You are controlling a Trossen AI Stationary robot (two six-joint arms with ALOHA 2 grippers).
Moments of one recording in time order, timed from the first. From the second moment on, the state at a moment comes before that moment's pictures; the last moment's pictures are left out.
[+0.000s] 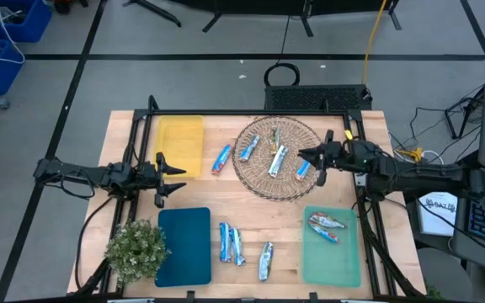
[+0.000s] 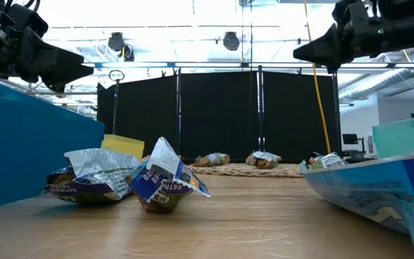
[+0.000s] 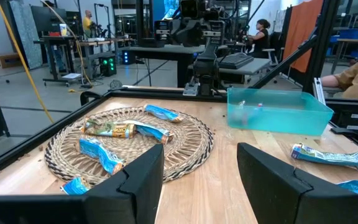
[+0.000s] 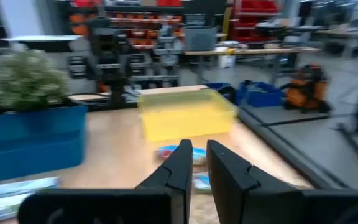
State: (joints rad) left arm -0.15 0.13 0.01 0.11 -0.24 -0.03; right arm -0.24 0.60 0.29 0.24 0.03 -0.01
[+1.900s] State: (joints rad) left arm -0.15 0.13 0.01 0.19 -0.24 -0.05; right arm -0.24 0.30 0.02 0.51 0.08 -0.14
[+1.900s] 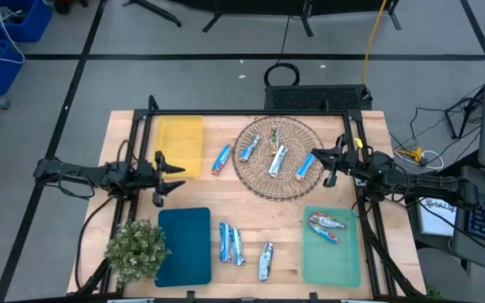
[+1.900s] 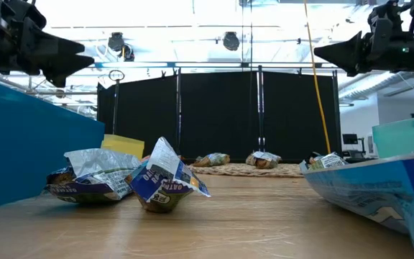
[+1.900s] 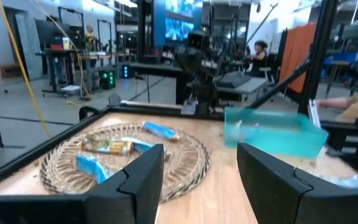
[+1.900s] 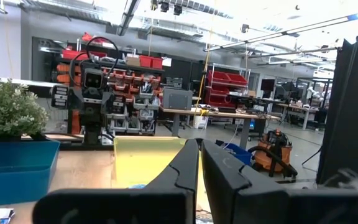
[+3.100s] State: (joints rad) left arm -0.02 1.17 0.67 -0.28 -0.22 -0.67; right arm -0.24 0.30 0.02 0.46 0.08 -0.12
